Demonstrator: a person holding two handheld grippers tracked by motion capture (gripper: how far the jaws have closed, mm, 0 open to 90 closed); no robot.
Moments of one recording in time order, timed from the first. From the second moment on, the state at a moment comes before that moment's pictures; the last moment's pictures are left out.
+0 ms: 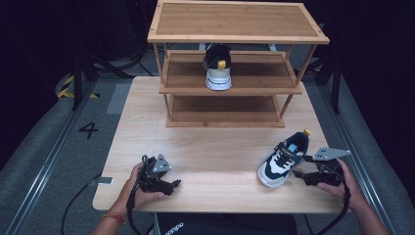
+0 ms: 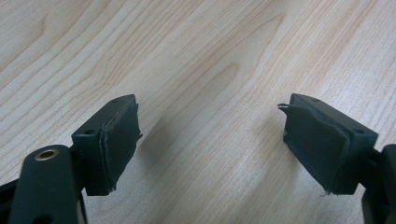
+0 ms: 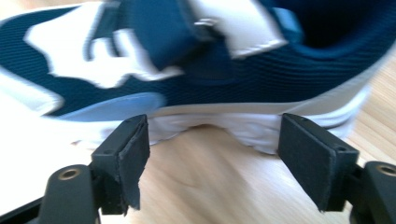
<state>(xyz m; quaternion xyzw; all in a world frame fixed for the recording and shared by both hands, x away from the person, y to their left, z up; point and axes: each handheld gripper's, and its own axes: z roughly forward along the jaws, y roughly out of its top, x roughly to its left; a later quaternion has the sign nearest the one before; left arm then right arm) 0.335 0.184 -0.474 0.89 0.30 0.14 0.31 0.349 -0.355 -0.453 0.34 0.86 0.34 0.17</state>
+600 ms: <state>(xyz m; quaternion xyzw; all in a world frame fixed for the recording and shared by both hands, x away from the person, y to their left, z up) 0.336 0.183 -0.480 0.88 0.31 0.12 0.34 0.338 -0.327 -0.425 0.30 0.88 0.34 0.17</state>
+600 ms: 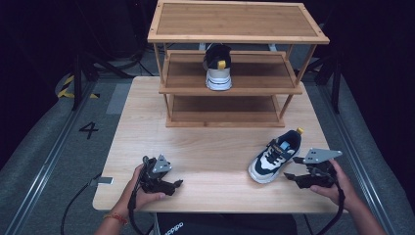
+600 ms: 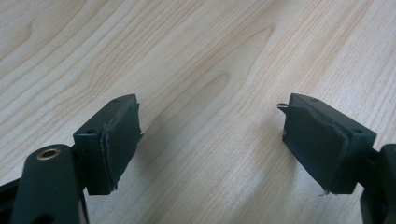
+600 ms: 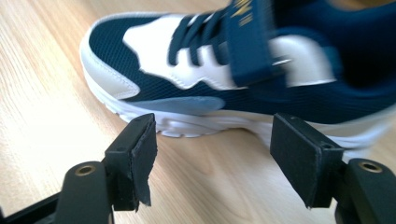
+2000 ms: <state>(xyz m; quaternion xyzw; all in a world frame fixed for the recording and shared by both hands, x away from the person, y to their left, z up) 0.336 0.179 -0.483 0.87 0.31 0.11 0.35 0.415 -0.332 -0.366 0.40 0.87 0.21 0.18</state>
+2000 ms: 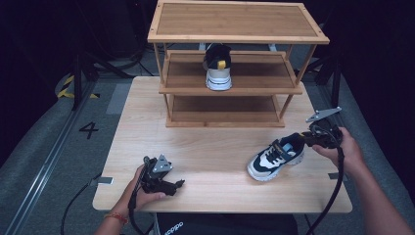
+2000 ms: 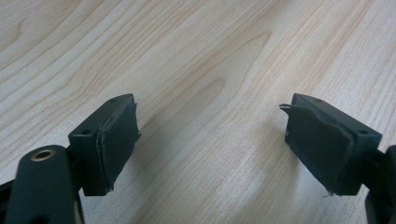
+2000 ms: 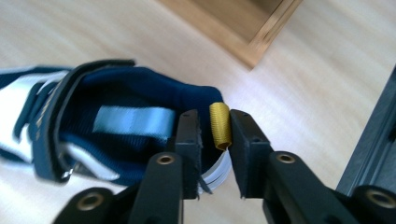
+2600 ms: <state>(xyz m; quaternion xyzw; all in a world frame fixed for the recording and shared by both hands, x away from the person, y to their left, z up) 0.337 0.176 -0.482 0.88 0.31 0.12 0.35 0.360 -0.324 -0.363 0.32 0.93 0.17 0.08</state>
